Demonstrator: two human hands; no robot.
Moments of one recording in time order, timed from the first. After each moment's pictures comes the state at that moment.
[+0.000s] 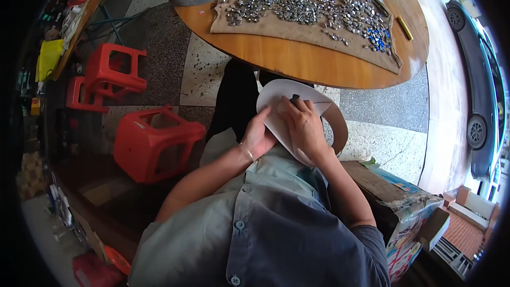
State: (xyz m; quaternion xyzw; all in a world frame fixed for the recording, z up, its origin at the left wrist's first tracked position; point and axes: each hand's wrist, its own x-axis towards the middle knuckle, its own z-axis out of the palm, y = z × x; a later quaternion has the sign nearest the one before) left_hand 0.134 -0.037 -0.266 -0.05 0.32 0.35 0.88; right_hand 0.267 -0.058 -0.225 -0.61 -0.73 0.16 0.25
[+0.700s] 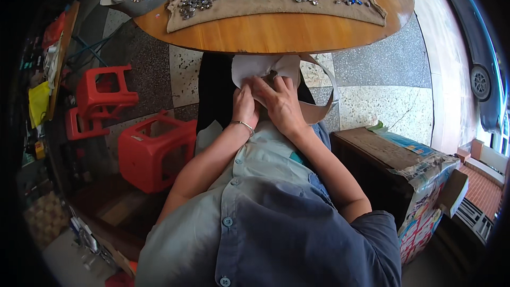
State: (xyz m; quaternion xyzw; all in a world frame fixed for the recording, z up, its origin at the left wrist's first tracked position) left_hand 0.163 -0.016 -0.295 0.21 0.47 0.42 0.75; right_hand 0.260 -0.061 -0.265 -0.67 -0.65 0.14 0.32
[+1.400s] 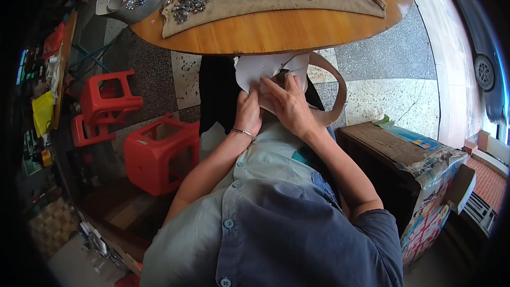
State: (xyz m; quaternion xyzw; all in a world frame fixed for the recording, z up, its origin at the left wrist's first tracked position) left_hand 0.163 -0.022 -0.293 0.23 0.48 0.37 0.76; right_hand 0.277 -0.066 -0.258 -0.65 -0.64 0.19 0.36
